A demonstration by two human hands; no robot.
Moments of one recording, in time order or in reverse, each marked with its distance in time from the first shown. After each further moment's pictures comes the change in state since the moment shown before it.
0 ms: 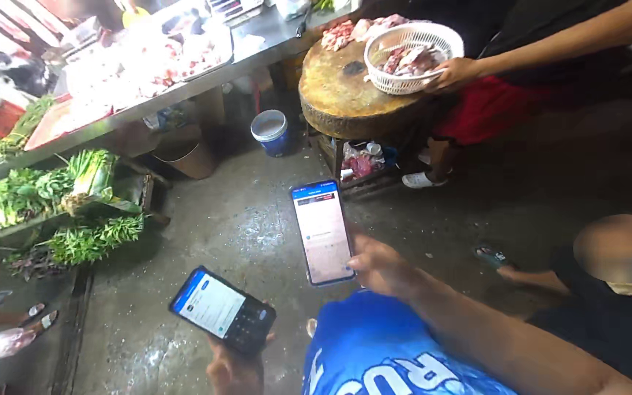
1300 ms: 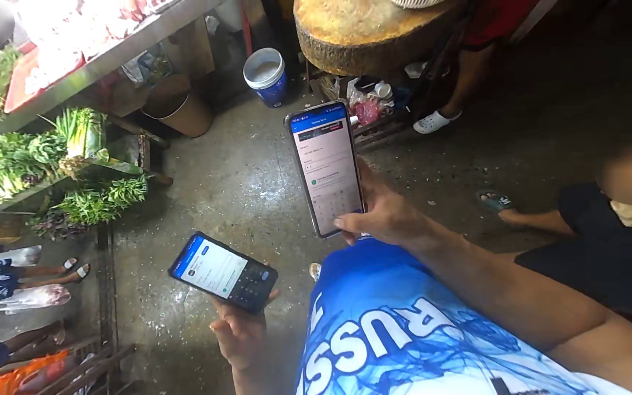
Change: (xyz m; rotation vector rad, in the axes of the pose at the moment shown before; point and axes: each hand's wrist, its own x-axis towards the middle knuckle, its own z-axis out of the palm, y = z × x) left_hand -0.033 0.001 -0.005 -0.066 -0.049 -0.010; right_hand -0.016 -0.004 0.016 -0.280 0.124 0.021
